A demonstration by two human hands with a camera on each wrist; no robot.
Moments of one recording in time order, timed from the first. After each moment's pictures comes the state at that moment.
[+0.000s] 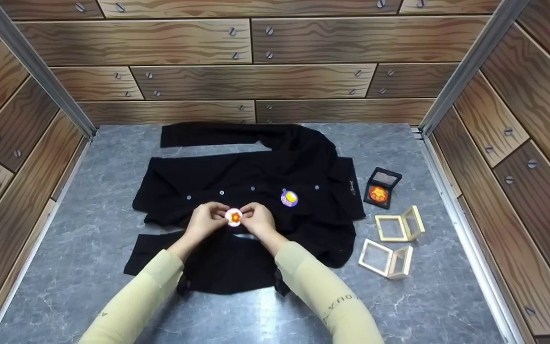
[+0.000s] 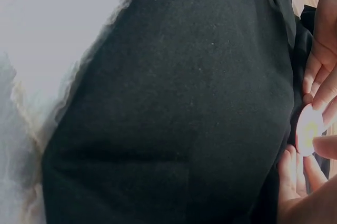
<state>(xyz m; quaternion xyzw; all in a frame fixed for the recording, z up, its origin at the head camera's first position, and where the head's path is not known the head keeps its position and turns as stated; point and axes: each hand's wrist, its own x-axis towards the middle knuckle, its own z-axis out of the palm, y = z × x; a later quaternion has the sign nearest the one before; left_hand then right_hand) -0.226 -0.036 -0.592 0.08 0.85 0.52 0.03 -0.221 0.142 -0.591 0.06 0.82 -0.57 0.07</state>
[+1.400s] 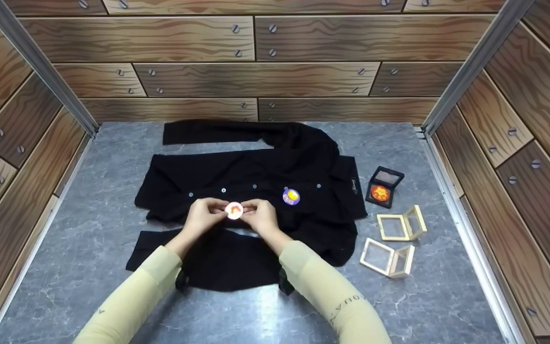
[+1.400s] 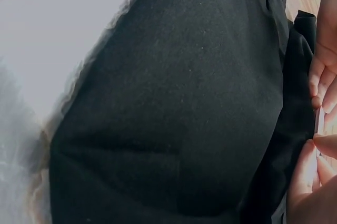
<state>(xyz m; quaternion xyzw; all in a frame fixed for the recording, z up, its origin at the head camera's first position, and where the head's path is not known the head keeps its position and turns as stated) -0.225 -0.039 -0.580 0.08 0.85 0.52 -0.01 -0.218 0.149 -0.581 -0.01 0.81 -0.59 0.05</state>
